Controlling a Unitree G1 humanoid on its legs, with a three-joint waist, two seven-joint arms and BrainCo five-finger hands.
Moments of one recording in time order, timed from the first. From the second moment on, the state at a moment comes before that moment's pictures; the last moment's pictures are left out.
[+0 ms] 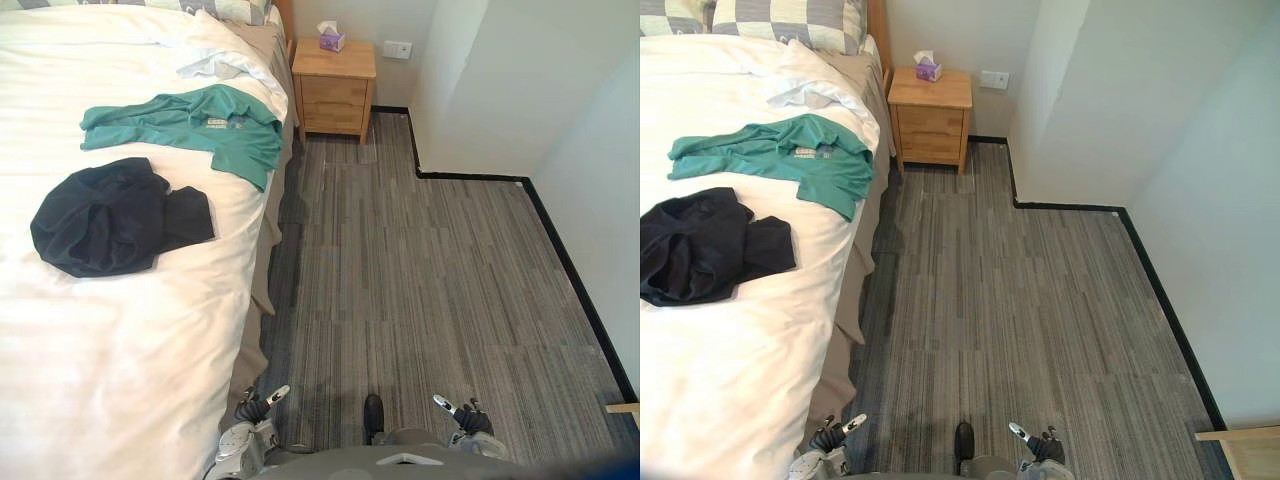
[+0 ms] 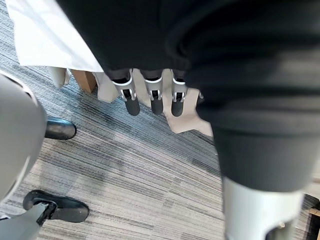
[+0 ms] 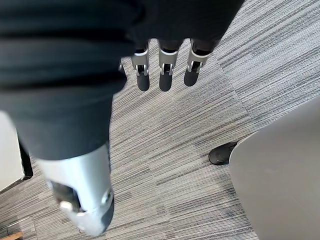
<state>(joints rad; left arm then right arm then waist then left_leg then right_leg) 0.09 0.03 0.17 0.99 -0.28 -0.08 0.09 0.13 0.02 -0.20 0.94 0.21 -0.08 -0.14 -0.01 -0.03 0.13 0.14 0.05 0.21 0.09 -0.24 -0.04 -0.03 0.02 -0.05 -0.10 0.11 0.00</state>
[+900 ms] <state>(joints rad) 0.04 0.03 0.16 0.91 -0.17 -0.12 0.13 0.07 -0.06 -0.08 0.92 0.25 -0.07 -0.10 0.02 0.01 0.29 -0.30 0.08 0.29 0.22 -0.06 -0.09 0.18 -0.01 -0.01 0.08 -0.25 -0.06</state>
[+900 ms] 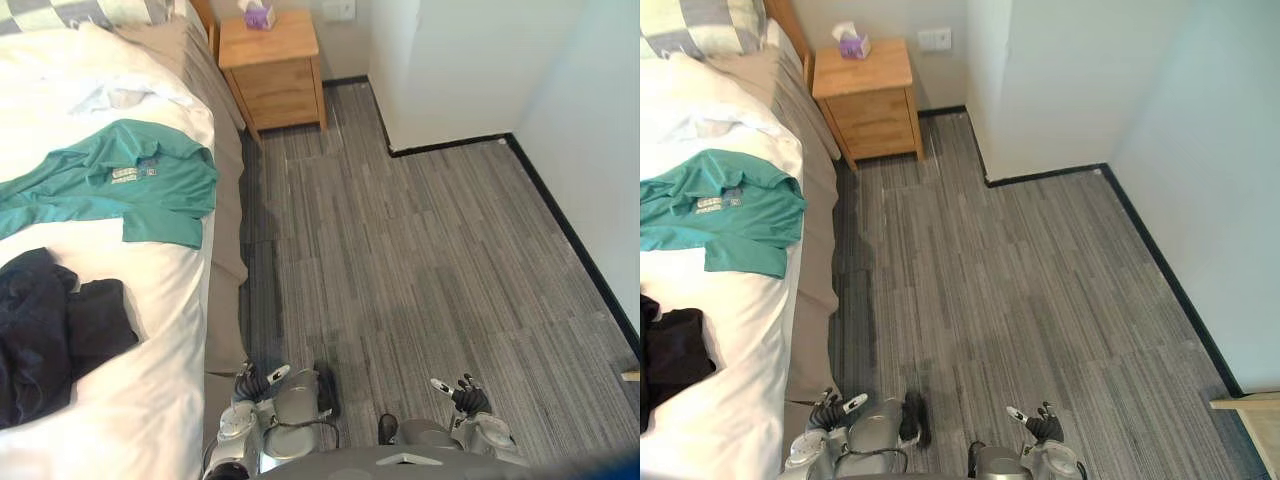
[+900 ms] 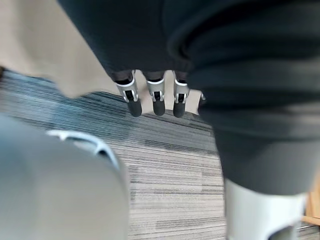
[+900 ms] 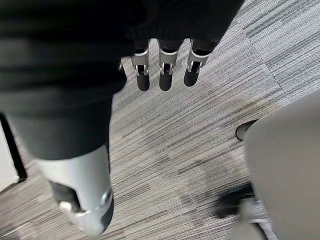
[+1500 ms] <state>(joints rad) 0.08 0.05 0.12 0.93 -0.18 -0.10 0.14 0.06 -0.05 -0.11 0.91 0.20 -0.07 -0.08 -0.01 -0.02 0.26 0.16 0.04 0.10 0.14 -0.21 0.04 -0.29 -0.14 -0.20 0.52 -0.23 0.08</state>
